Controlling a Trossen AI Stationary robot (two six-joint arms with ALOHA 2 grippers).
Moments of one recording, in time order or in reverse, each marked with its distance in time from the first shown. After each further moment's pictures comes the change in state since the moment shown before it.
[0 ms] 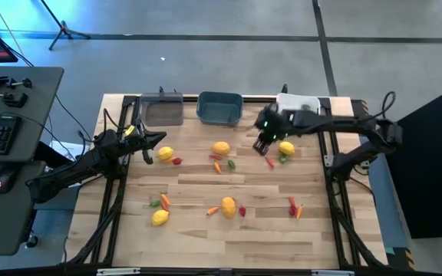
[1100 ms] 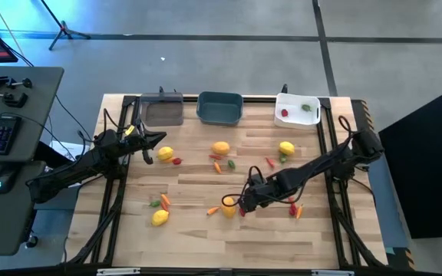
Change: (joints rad) left arm 0.000 0.000 0.000 0.000 0.000 0.000; right arm 0.627 0.267 0.000 0.226 -0.077 1.175
